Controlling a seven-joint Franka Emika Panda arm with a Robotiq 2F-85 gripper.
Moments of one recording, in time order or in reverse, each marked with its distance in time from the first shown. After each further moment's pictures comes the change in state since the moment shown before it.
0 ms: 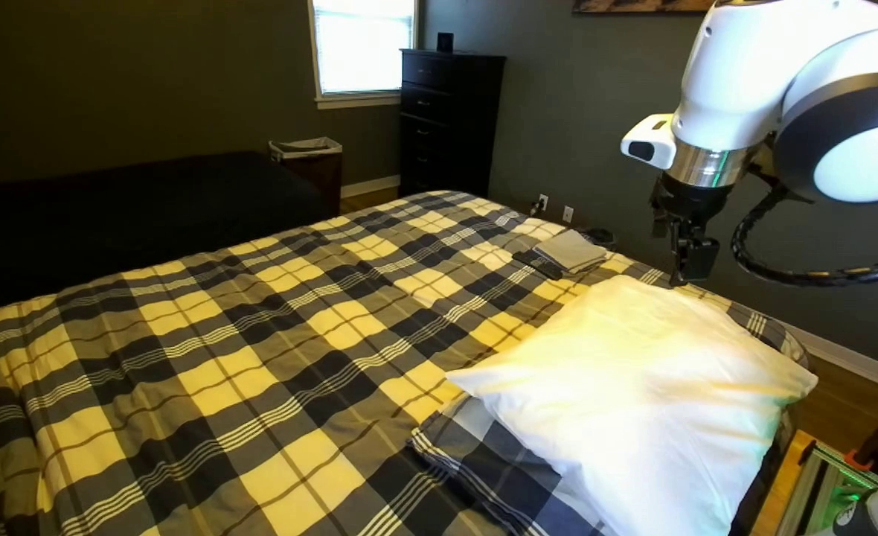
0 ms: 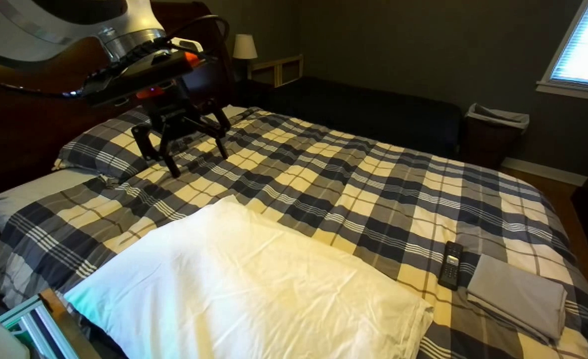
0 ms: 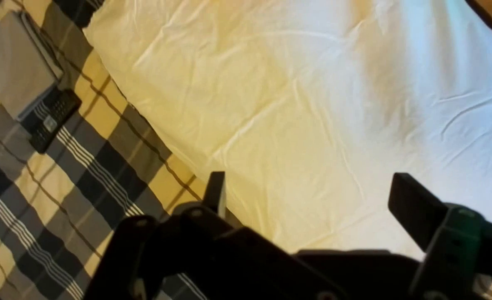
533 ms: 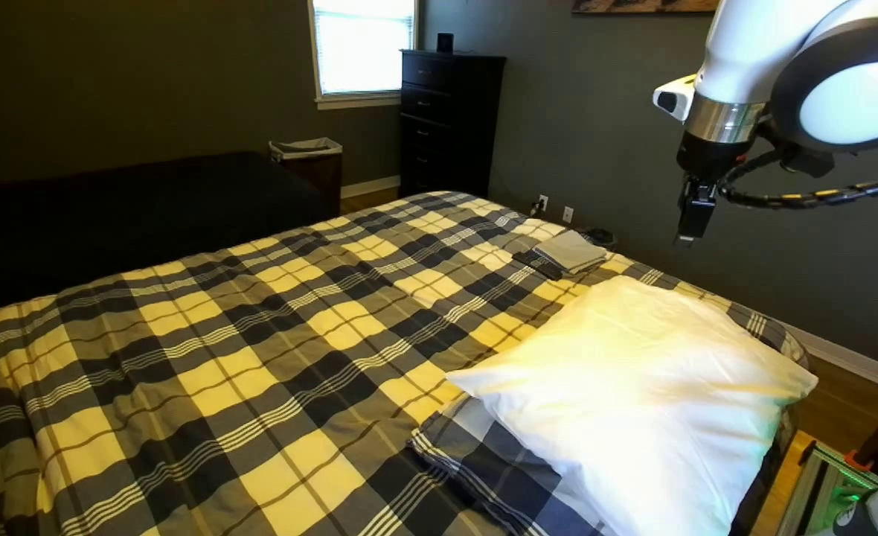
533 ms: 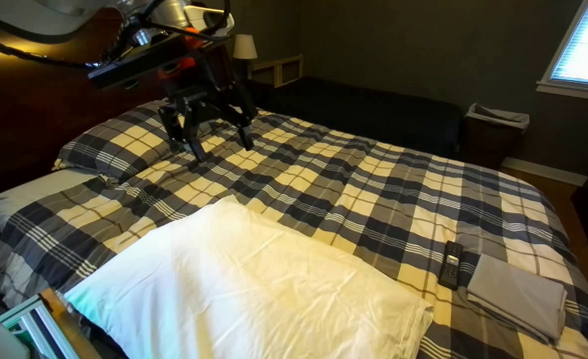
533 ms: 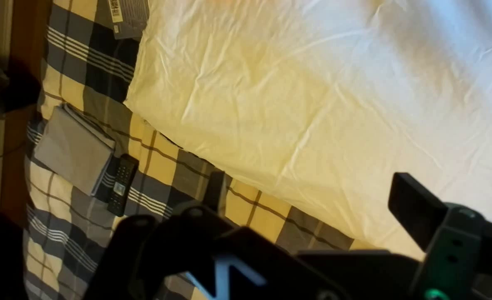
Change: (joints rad) arm -0.137 0.000 -0.025 0.083 0.012 -0.006 0.182
